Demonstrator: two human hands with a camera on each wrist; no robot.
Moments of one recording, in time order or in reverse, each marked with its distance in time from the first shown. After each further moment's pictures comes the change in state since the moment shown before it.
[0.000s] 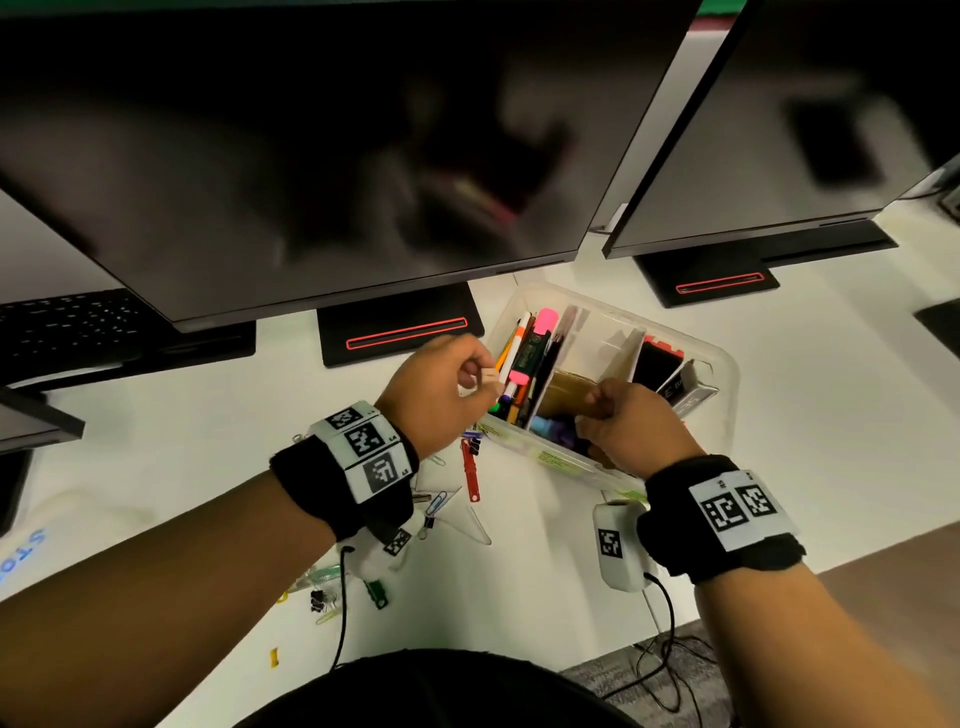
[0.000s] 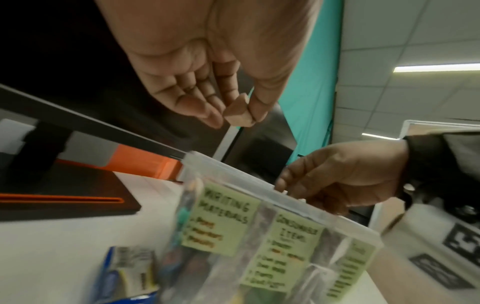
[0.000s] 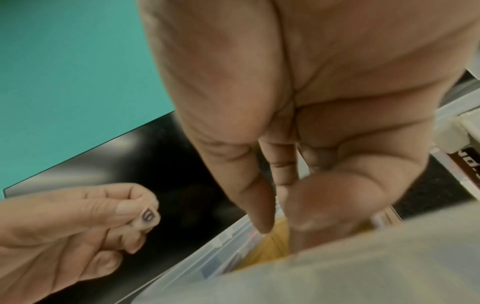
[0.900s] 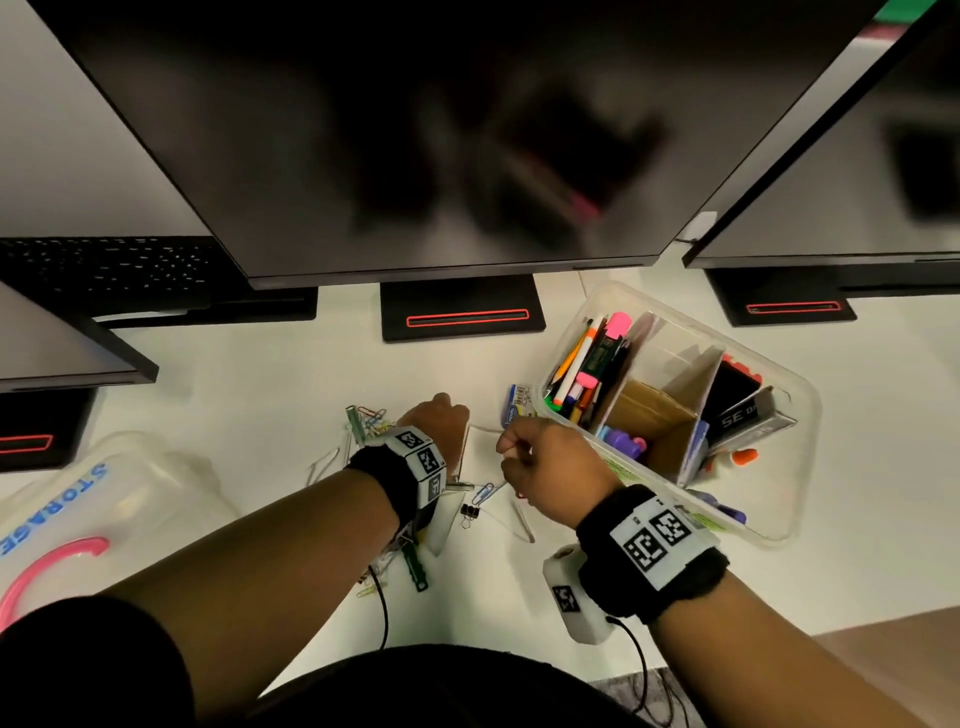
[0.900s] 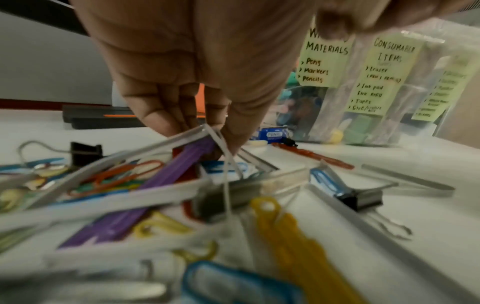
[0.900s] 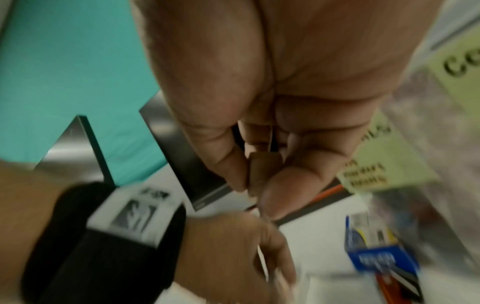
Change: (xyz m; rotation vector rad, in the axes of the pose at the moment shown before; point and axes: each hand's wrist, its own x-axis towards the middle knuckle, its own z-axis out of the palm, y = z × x) left_hand -0.019 -0.111 0.034 0.648 -0.379 -0.223; right_hand -0.012 -0.067 0.094 -0.103 -0.242 -0.340
